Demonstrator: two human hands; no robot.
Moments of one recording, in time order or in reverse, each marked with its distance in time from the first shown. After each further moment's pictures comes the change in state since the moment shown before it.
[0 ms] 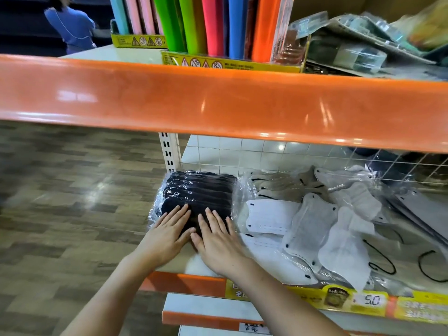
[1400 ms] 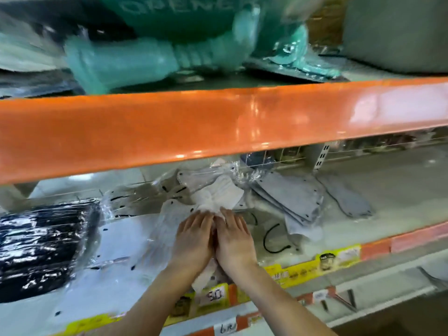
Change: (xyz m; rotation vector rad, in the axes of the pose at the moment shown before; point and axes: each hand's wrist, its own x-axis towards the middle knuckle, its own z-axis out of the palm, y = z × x) left_hand 0.091 0.363 0.062 -0.129 0.154 0.260; right_hand -0.157 0.262 -0.087 -0.071 0.583 0.329
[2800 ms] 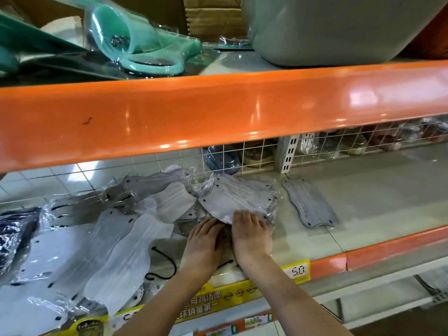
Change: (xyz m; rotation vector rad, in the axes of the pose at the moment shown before) left_hand 0.047 0.124 0.096 -0.111 -0.072 -0.031; right_hand 0.013 0.161 -0.061 -0.230 -0.253 0.210
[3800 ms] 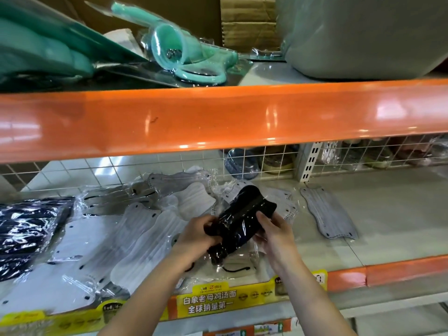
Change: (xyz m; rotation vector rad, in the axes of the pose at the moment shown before) left_hand -0.006 0.000 -0.081 -0.544 -0.102 -0.362; right_hand -0.018 0.006 -0.031 1.804 -0.064 0.398
